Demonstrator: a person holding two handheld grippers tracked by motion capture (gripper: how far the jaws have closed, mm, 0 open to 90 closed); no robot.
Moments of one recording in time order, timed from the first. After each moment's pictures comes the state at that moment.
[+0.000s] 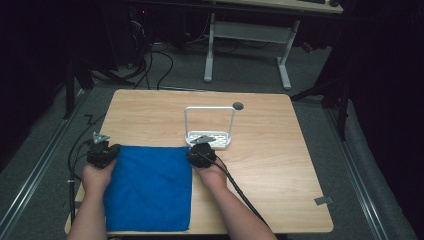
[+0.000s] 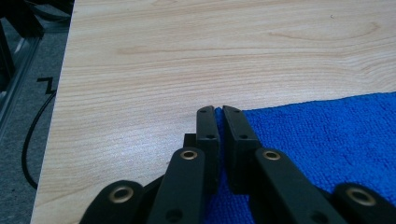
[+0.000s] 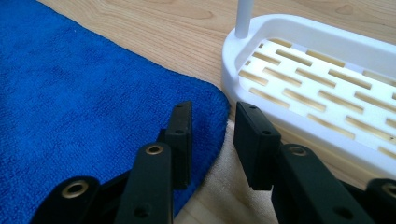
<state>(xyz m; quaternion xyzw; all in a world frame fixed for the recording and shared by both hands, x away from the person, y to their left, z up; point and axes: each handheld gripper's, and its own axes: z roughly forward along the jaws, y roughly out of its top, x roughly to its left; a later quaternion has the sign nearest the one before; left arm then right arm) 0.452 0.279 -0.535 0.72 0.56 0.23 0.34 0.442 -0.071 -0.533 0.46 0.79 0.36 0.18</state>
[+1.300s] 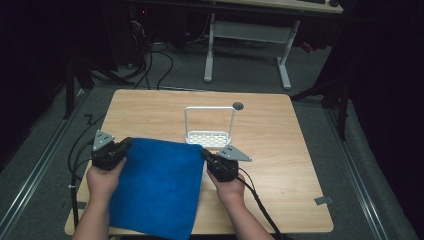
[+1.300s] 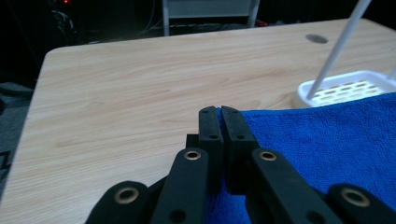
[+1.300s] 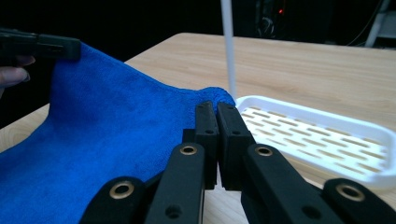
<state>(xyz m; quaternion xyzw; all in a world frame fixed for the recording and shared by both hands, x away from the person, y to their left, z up) 0.400 0.231 -0.465 0.71 0.47 0.26 0.46 0.362 -0.129 -0.479 0.43 0.70 0.53 0.21</state>
